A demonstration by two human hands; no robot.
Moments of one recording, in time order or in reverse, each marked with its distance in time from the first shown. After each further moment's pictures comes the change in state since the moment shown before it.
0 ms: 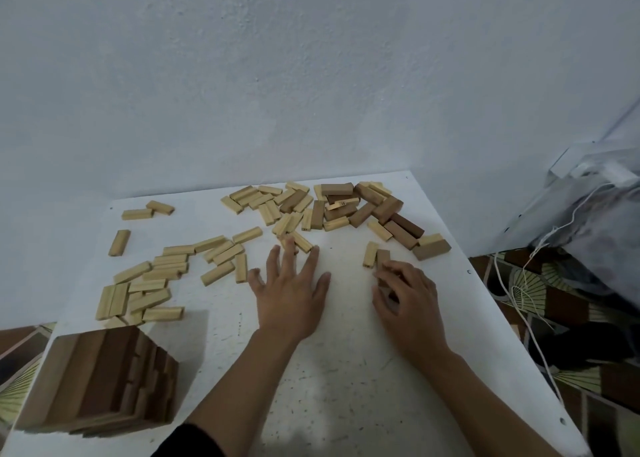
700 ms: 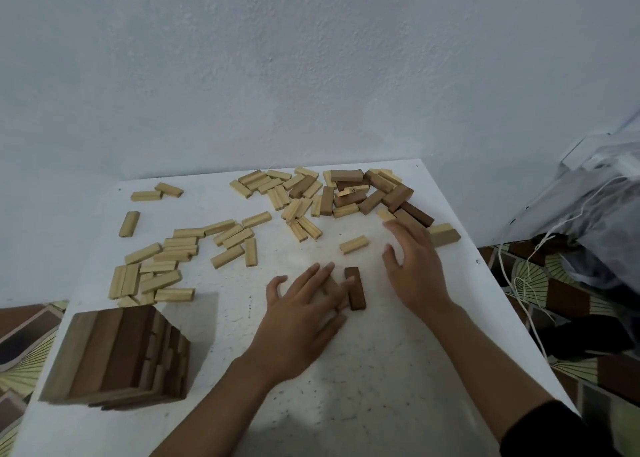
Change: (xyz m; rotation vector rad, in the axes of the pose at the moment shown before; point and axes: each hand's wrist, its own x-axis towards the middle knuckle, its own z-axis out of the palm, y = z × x) left_hand -0.053 -0.032 0.003 -0.137 -0.016 0.467; right_hand 0.045 -0.010 -0.003 0.046 0.026 -0.019
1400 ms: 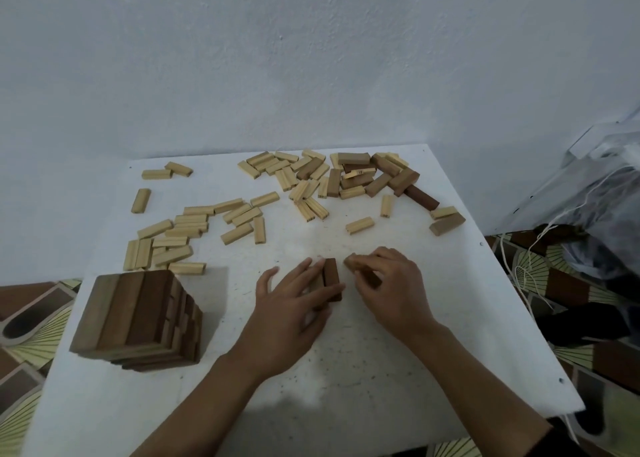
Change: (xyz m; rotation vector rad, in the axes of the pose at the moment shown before) left_hand -0.040 -0.002 -0.006 -0.158 0.068 -0.032; right_hand -0.055 -0.049 0.005 0.084 -0.133 -0.130
